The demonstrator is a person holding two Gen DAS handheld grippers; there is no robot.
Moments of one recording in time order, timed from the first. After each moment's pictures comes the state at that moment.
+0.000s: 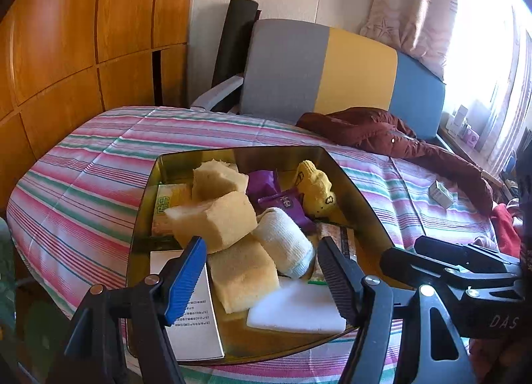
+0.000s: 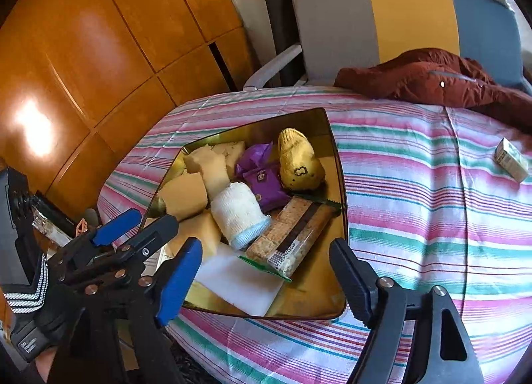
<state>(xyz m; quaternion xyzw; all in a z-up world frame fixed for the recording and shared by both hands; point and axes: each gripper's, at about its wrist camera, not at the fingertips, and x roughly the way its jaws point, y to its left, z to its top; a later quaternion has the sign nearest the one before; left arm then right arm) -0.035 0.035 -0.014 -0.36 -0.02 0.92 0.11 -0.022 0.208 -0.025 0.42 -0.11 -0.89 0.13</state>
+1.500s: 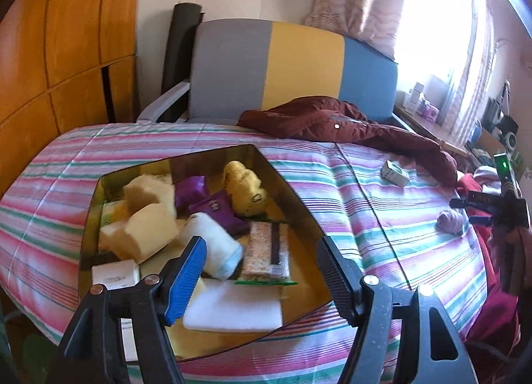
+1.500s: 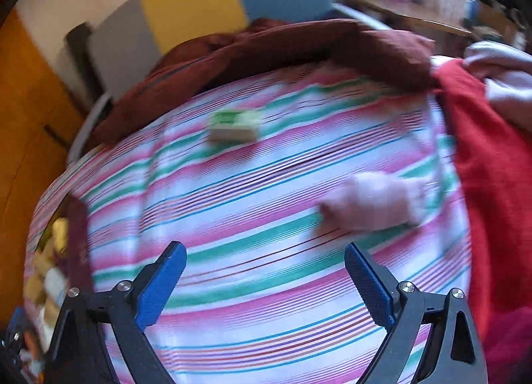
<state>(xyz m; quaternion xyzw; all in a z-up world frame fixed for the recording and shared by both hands) -0.020 0.093 -0.001 -0.36 0.02 0.91 0.21 0.030 0.516 -0.047 0.45 -0.23 -0.84 -0.20</state>
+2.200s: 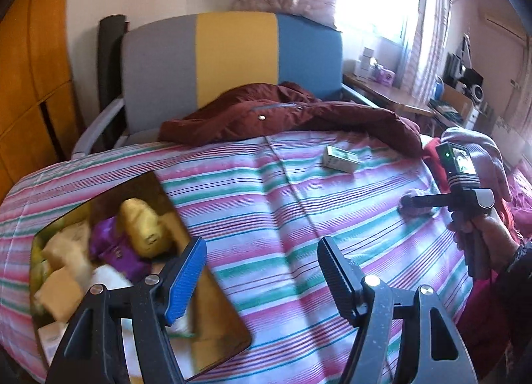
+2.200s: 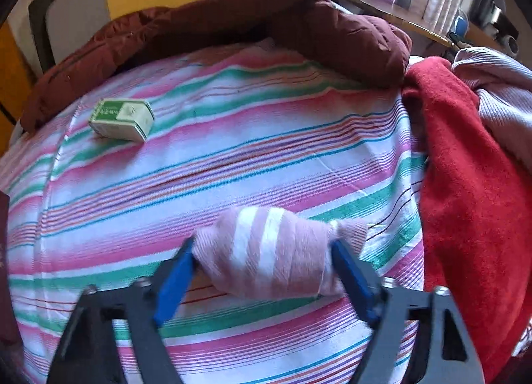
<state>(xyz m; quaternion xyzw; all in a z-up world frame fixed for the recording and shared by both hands) -0.034 0.215 0.011 -0.37 0.09 0.88 0.30 0.007 0.586 -0.102 0.51 -0.15 -0.81 -0.25</state>
